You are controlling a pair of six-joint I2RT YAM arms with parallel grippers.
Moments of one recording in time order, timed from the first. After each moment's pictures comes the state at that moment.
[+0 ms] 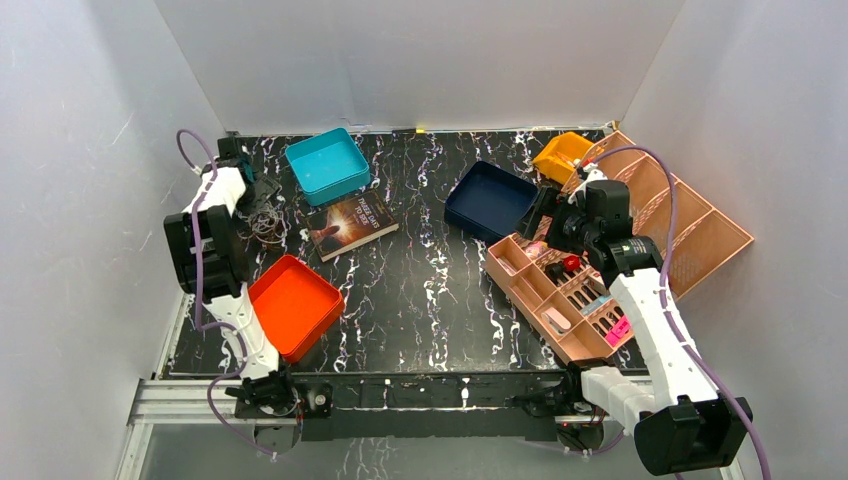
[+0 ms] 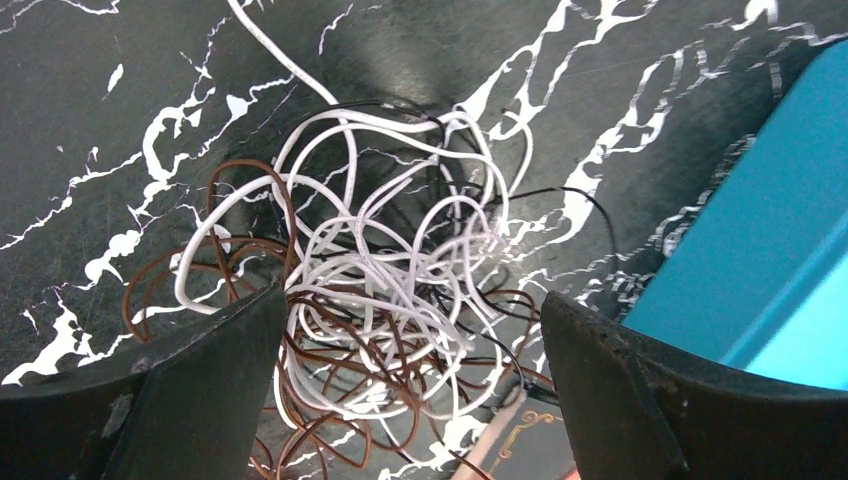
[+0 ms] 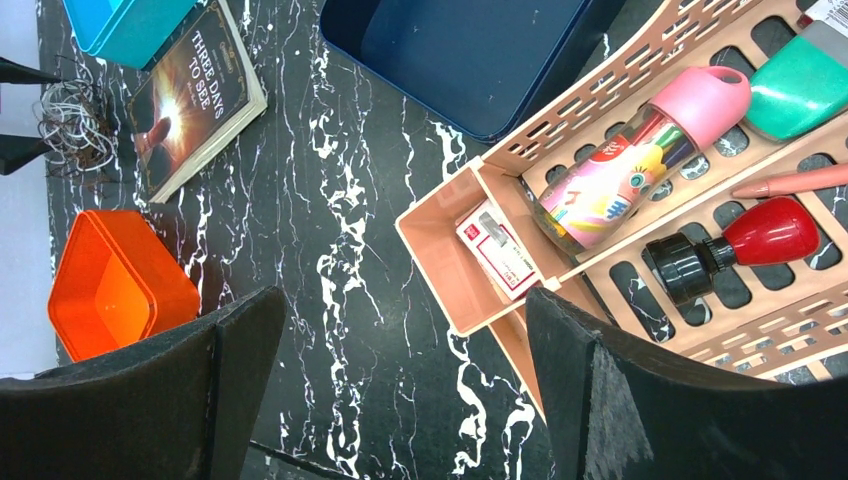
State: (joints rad) left arm 0.22 2.01 1.57 -0.66 -0.23 -0.72; right arm 0.16 0.99 0.96 -0.62 -0.24 0.47
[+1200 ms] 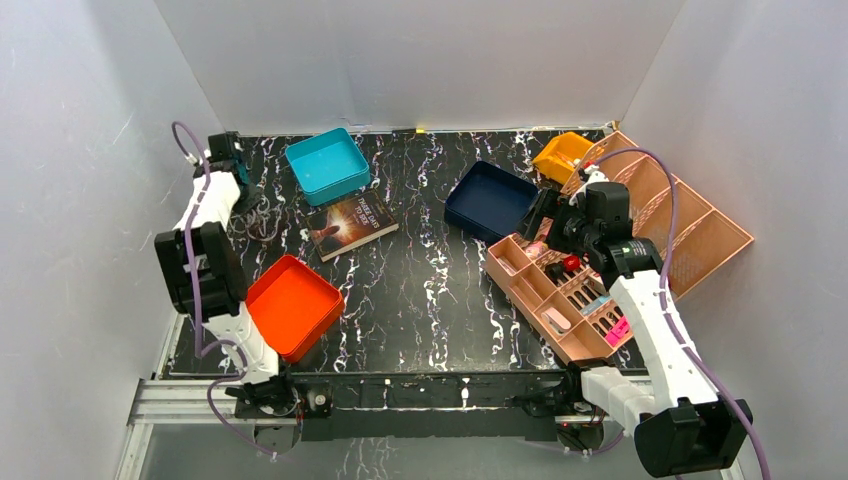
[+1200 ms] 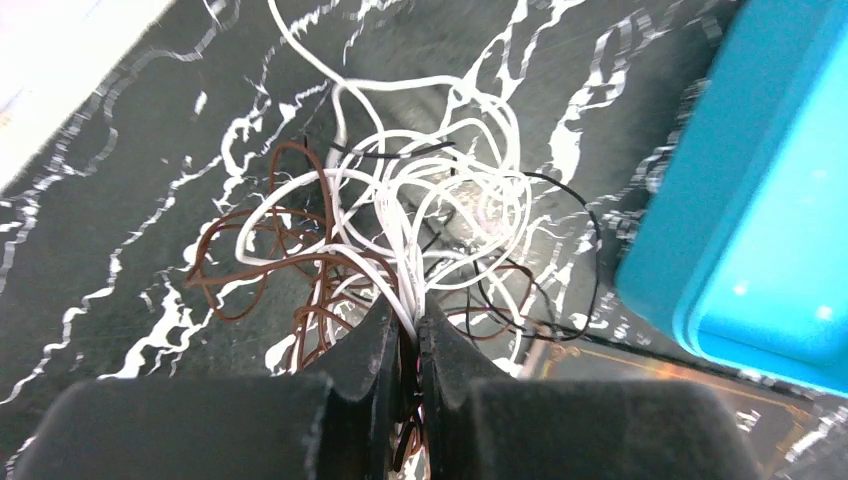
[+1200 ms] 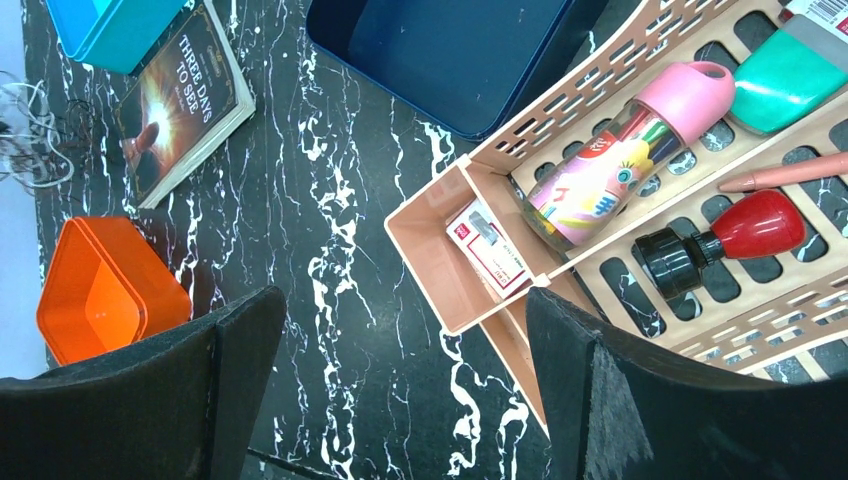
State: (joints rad) left arm 0.22 1.90 1.48 -0.64 -0.24 -0.56; right arm 0.16 0.99 0.95 -0.62 -0.22 0.47
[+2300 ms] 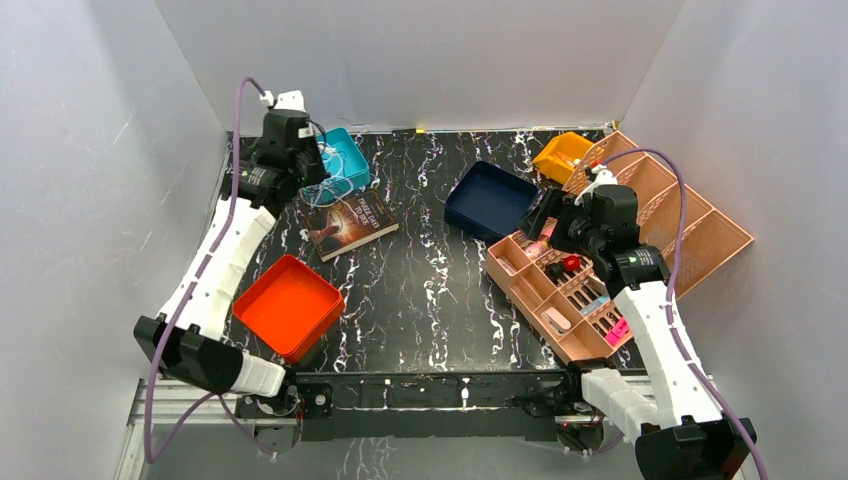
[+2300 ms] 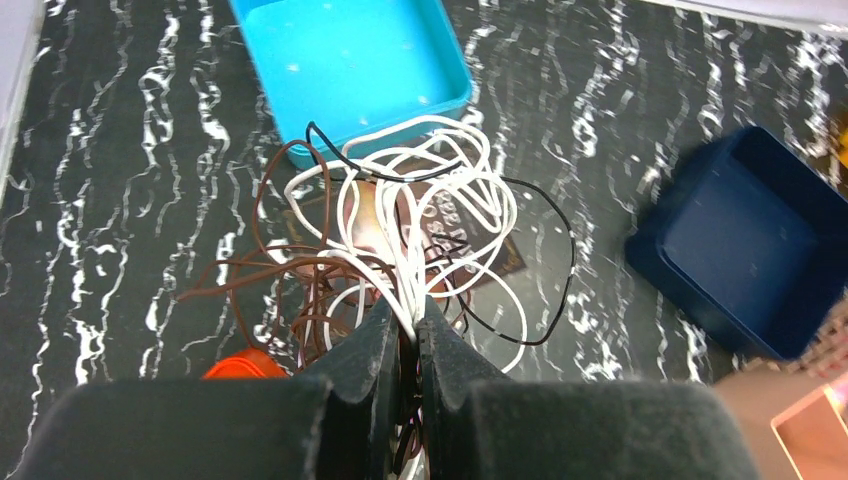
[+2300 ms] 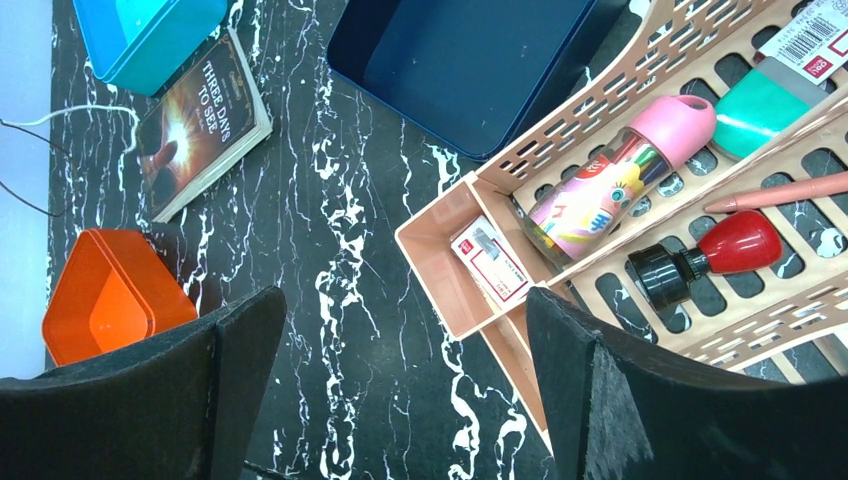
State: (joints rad) left arm -0.29 1.42 1.58 -0.78 -0.29 -0.34; right arm 0.16 0.92 0.95 -0.61 -0.20 0.46
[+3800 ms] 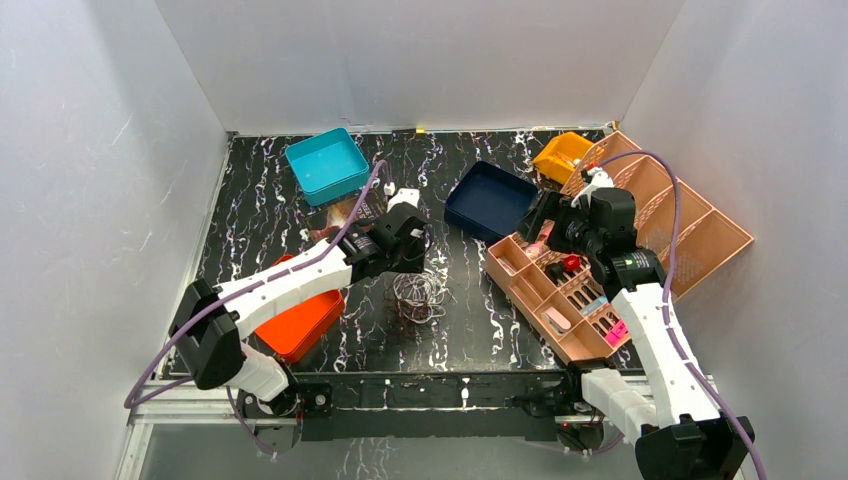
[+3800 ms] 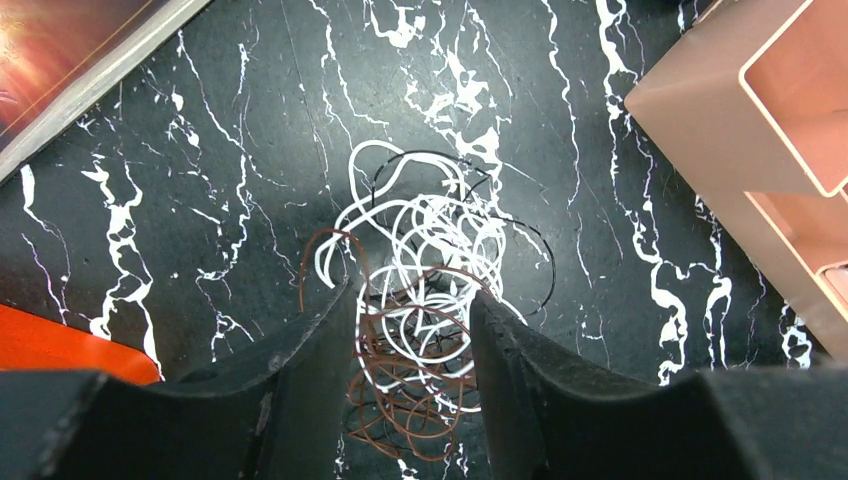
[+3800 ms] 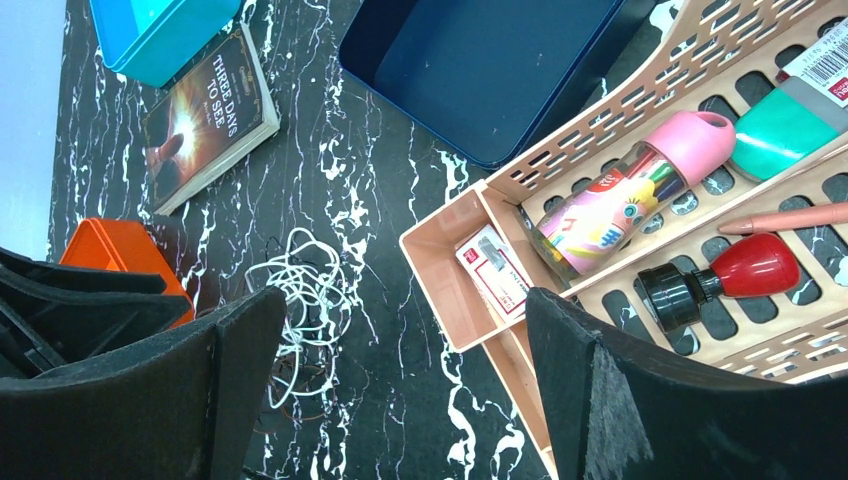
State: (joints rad) left arm -0.89 1.47 1.18 -0.63 -0.32 -0.60; right arm 0.16 0.92 0.90 -0.54 -0.23 0.44
